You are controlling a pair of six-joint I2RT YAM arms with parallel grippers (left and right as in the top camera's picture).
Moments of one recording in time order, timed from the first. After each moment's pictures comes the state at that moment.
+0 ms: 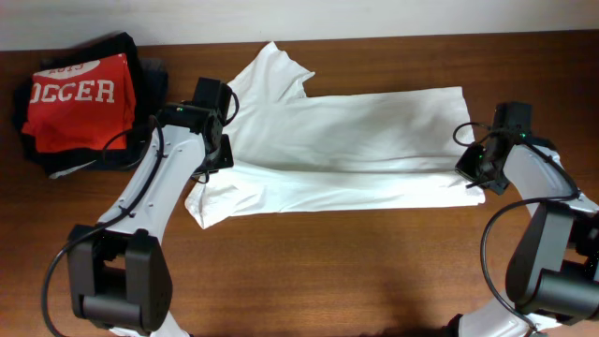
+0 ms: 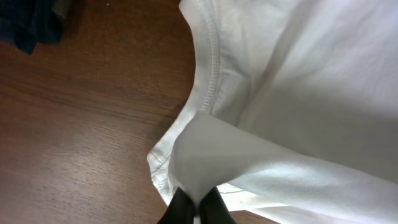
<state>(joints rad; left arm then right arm) -0.22 1.82 1.47 -1.05 -0.26 -0.39 -0.29 1.81 1.14 -0.63 0.04 0.38</state>
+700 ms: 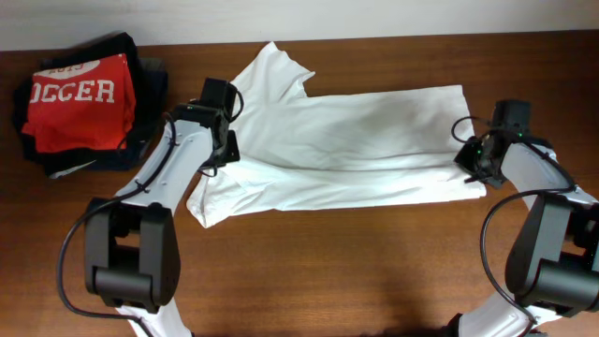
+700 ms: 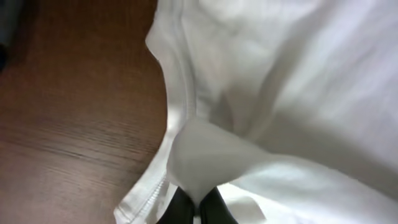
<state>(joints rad) -0.21 1.94 1.47 -0.90 -0.24 -0.39 -0.29 1.85 1.15 -0.53 0.01 0.37</state>
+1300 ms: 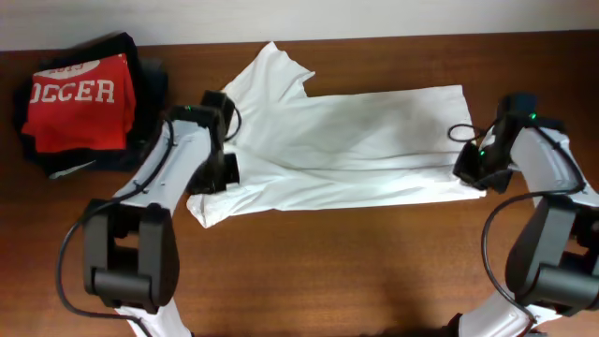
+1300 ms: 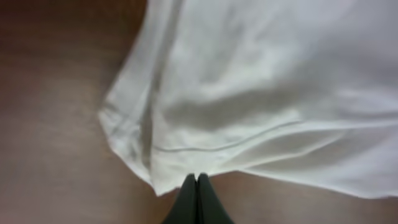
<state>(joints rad) -0.21 1.93 1.47 -1.17 -0.09 -0.38 -0.29 1.85 1.29 -0.94 -0.10 0.26</state>
